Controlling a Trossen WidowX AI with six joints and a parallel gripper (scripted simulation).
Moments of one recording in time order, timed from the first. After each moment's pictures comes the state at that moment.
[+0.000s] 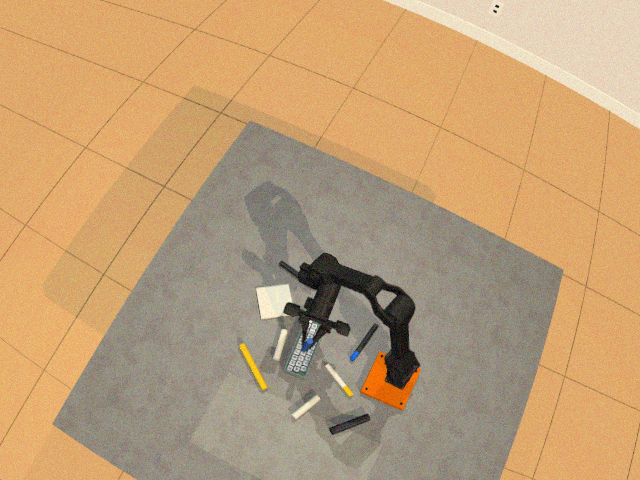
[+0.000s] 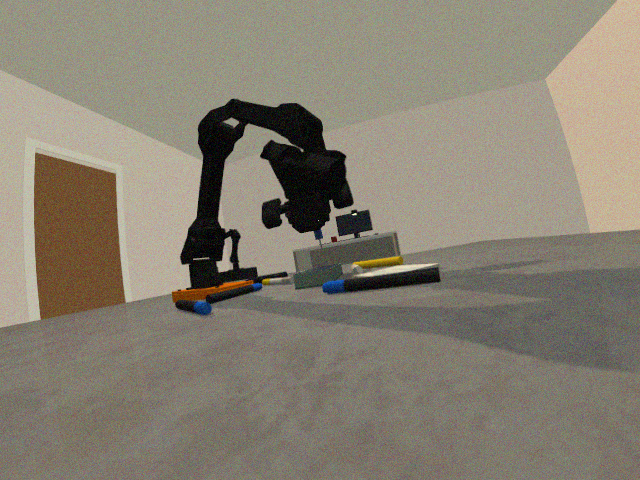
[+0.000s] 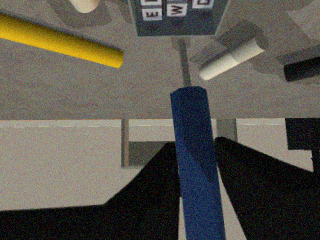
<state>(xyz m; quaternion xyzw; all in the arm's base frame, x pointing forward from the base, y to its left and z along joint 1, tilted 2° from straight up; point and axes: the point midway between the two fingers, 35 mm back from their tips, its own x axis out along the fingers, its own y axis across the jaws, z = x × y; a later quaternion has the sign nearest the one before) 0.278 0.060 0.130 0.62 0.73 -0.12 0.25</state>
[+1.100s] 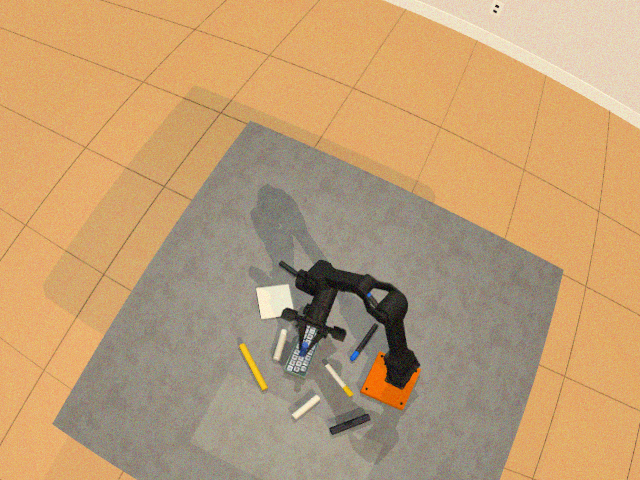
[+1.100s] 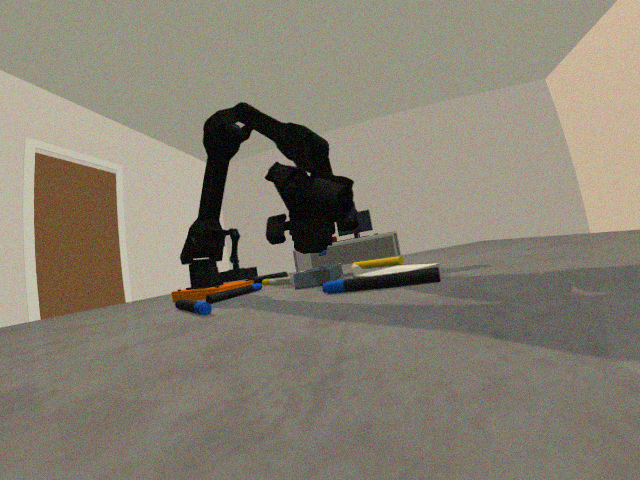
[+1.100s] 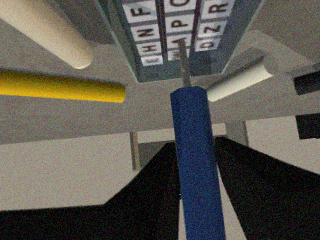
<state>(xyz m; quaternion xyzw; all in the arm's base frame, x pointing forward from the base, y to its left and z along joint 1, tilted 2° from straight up) 0.283 0.063 0.092 0.63 0.73 -0.15 0.22</state>
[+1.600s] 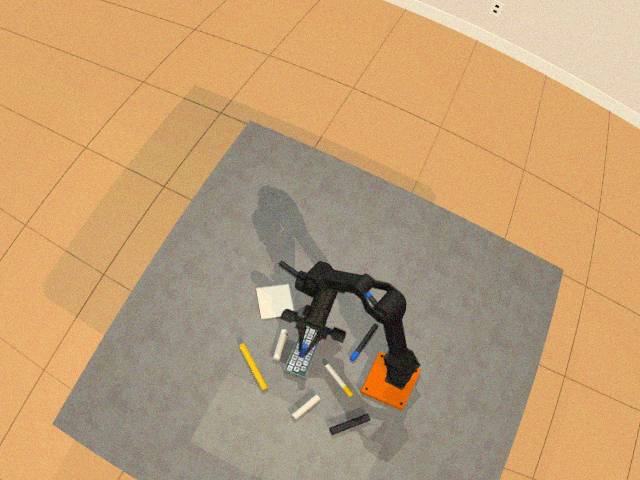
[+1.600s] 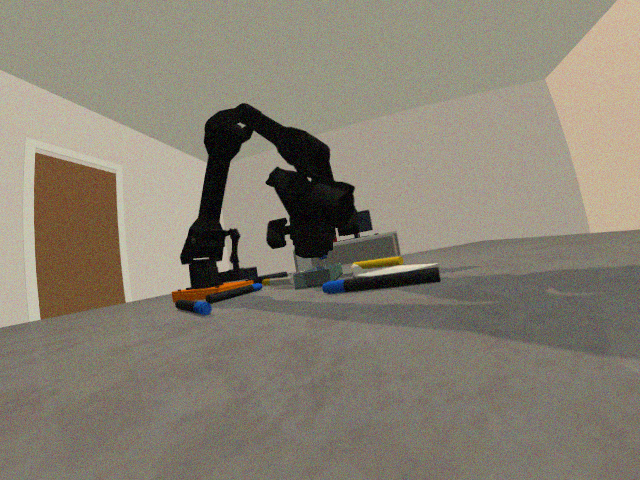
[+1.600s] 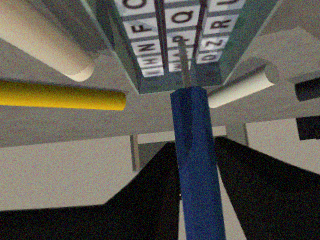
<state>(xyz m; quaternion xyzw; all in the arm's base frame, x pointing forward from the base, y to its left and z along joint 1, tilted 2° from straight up) 0.283 0.063 0.083 0.63 0.73 -0.15 0.22</state>
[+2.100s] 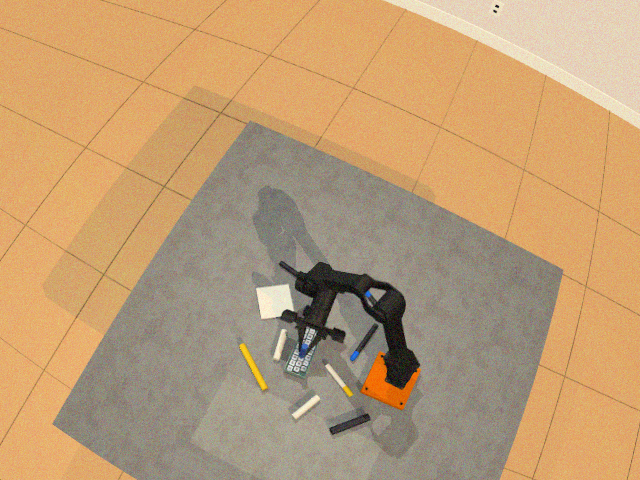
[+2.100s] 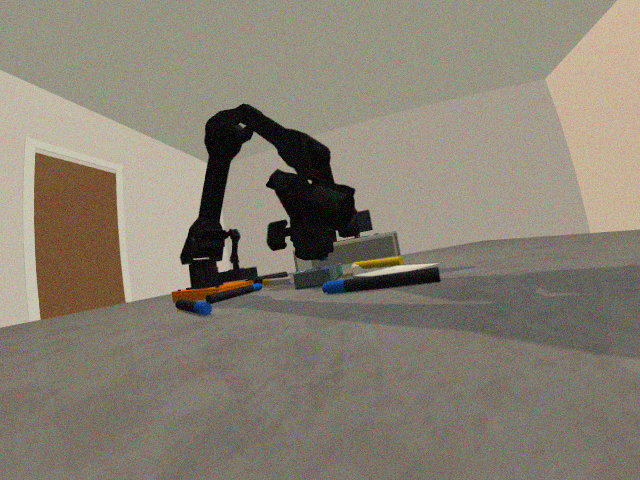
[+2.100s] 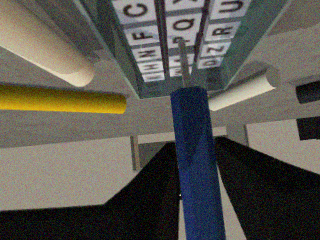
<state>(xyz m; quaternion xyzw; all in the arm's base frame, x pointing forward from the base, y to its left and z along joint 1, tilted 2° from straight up) 0.284 0.064 0.079 0.63 0.73 -0.15 0.22</state>
